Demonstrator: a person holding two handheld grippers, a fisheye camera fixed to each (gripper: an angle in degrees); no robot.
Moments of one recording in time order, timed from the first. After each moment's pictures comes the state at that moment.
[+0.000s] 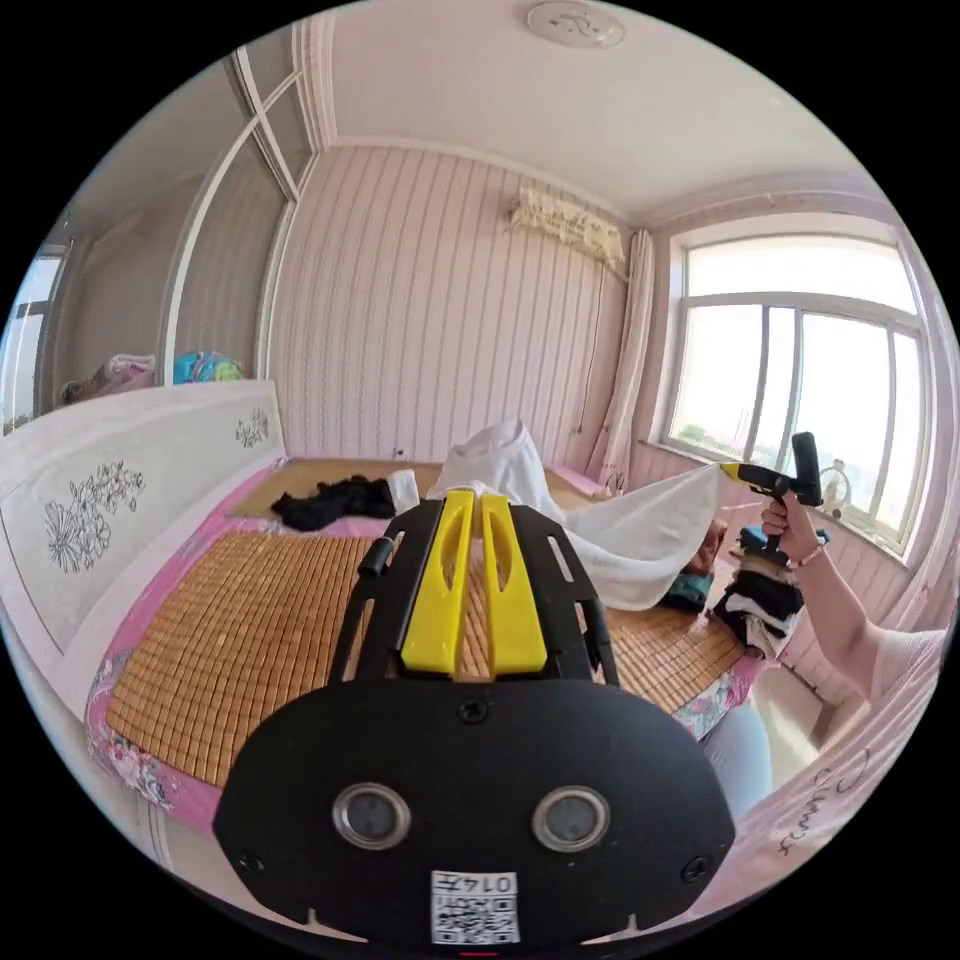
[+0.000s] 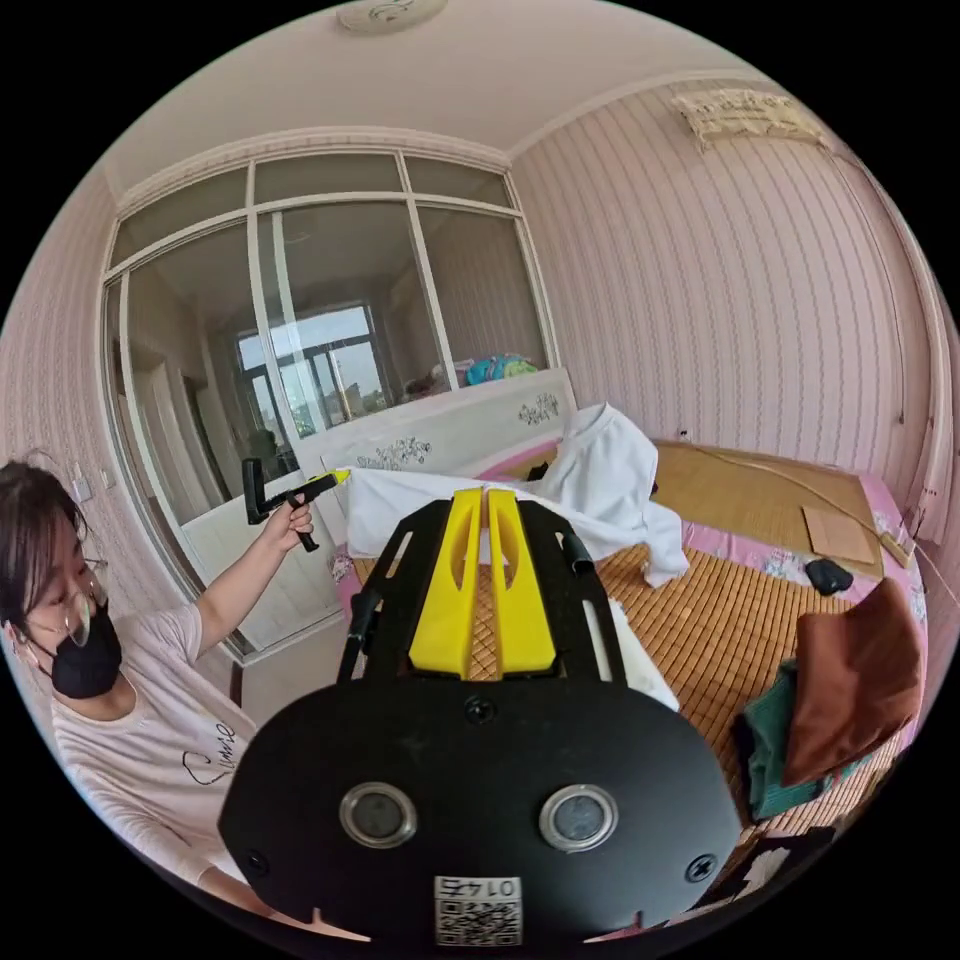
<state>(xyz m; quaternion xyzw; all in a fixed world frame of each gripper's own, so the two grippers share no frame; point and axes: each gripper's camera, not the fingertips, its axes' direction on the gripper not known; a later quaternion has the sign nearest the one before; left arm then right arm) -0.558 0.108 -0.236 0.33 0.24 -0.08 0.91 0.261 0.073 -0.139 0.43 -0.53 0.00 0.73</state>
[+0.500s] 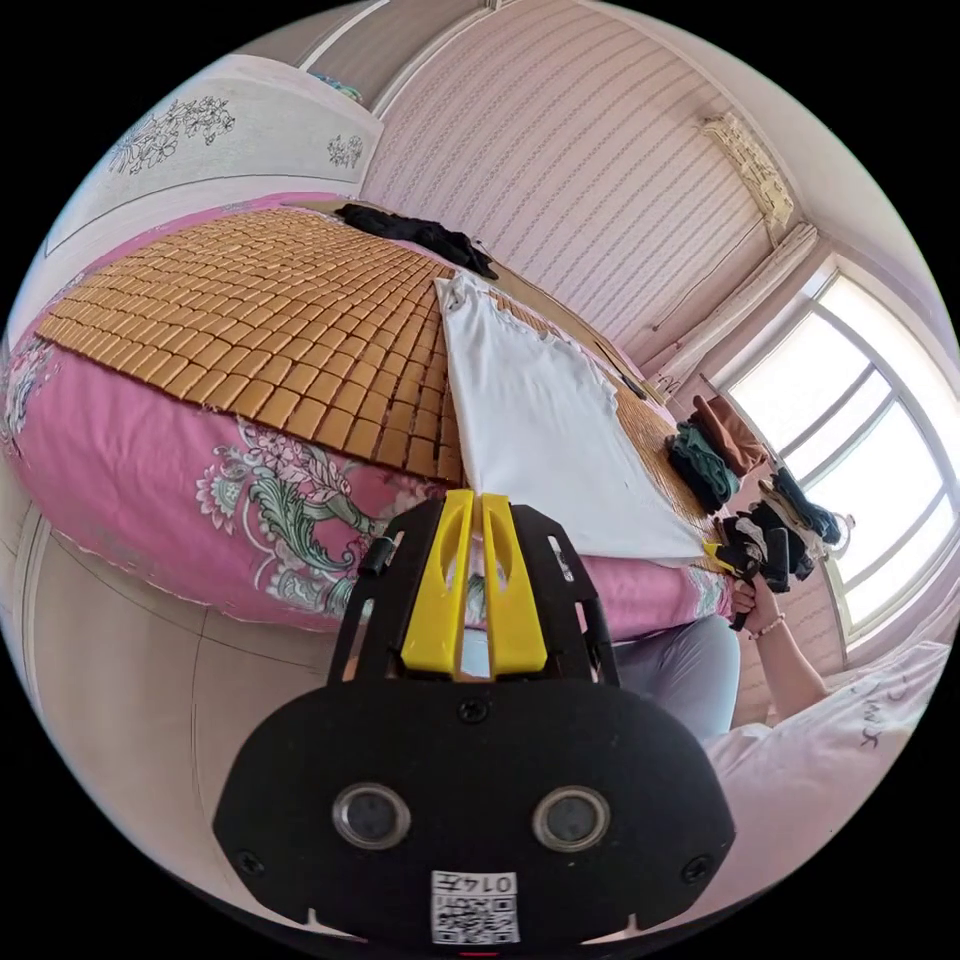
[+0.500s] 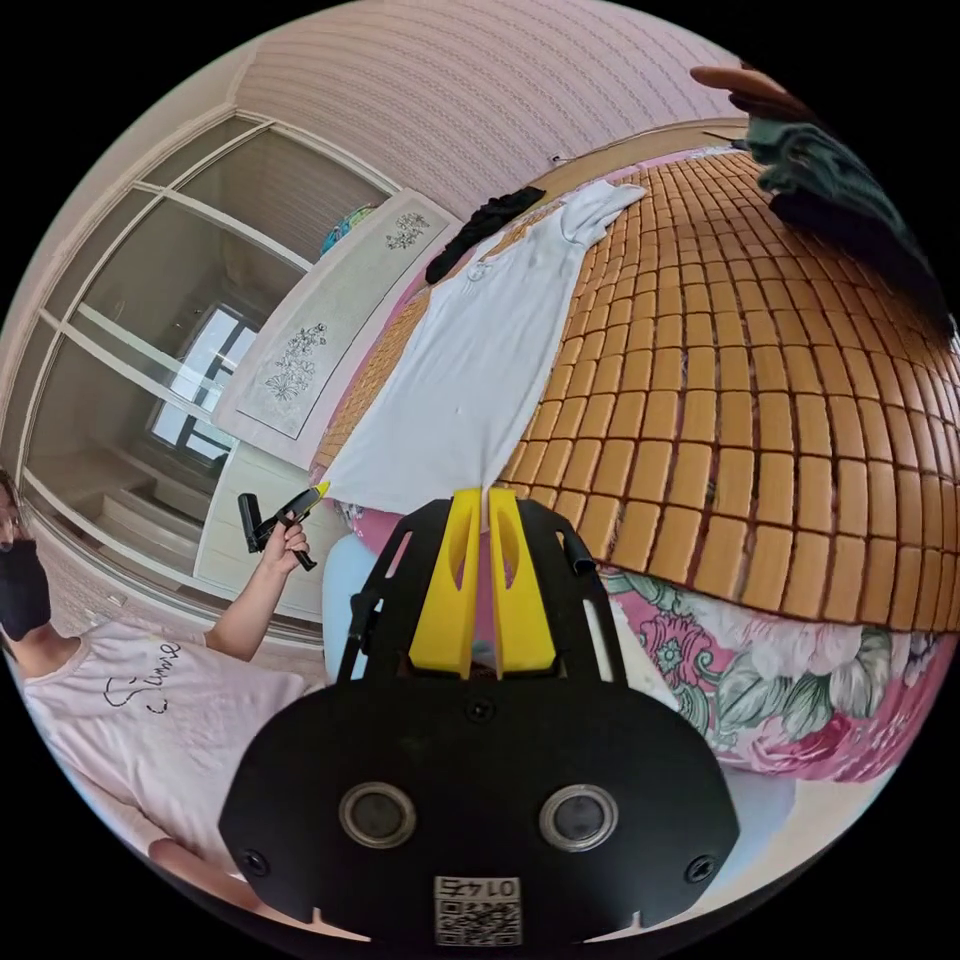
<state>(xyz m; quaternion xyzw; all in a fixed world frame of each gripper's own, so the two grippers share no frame) -0.533 0.261 0.027 0.11 0.36 -0.21 0.90 0.102 0.139 0.166 0.13 -0.64 0.12 0.75</state>
